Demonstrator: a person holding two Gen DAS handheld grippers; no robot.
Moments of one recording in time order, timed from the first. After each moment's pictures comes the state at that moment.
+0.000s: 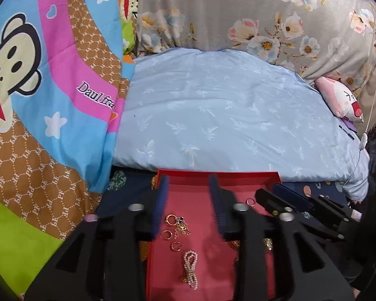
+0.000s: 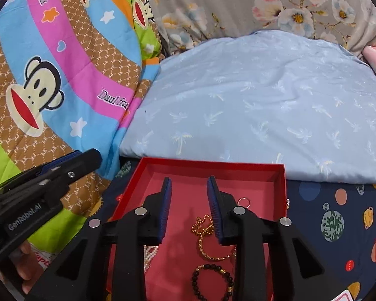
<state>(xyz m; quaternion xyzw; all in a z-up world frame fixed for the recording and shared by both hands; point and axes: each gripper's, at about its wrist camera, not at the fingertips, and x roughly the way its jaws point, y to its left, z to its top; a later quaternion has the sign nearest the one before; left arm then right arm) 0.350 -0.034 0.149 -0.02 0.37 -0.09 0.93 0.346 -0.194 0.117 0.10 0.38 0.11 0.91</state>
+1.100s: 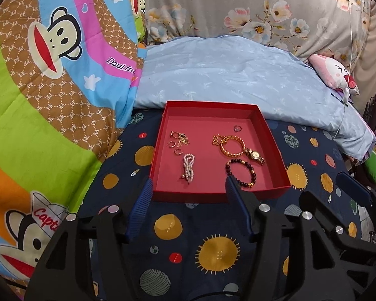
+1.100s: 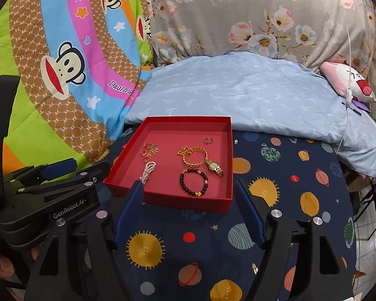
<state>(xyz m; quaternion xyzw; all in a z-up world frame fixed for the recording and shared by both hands) 0.167 -0.040 0.129 0.01 0.39 -0.06 0.92 0.125 -0.192 0.134 0.05 0.34 0.03 0.94</state>
